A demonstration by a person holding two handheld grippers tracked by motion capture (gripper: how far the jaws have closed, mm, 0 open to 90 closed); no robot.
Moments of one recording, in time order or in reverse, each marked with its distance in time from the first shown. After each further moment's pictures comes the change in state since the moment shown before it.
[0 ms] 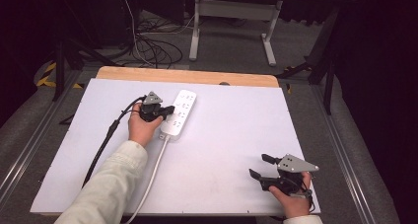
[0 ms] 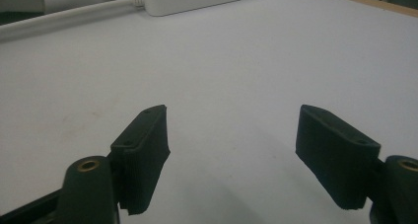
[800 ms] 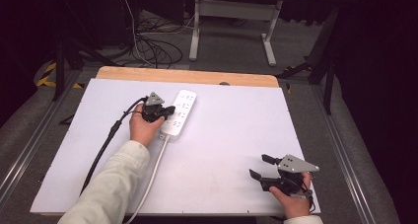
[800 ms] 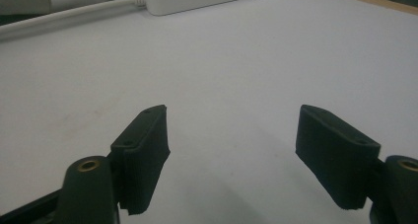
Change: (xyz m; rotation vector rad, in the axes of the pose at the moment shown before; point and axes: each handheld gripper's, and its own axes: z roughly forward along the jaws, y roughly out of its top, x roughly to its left) left arm -0.002 -0.002 0.005 0.006 0.020 0.005; right arm 0.000 -0.001 -0.001 0.002 0.006 0.002
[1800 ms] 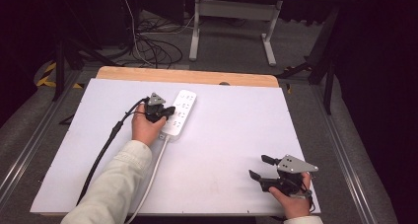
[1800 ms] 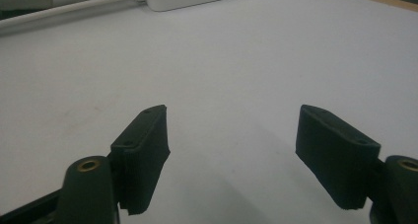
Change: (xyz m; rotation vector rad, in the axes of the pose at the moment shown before) left arm -0.006 0.001 0.002 0.022 0.052 -0.025; right arm 0.001 -0.001 0.001 0.011 0.000 -0.007
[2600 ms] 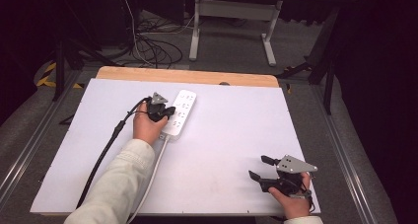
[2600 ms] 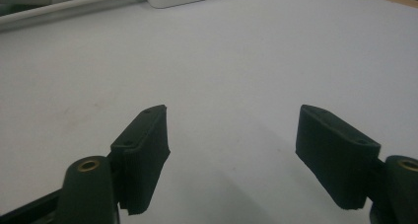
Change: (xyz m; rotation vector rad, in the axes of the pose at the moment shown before) left arm -0.004 0.005 0.002 0.047 0.024 -0.006; right arm 0.000 -0.001 0.001 0.008 0.003 -0.001
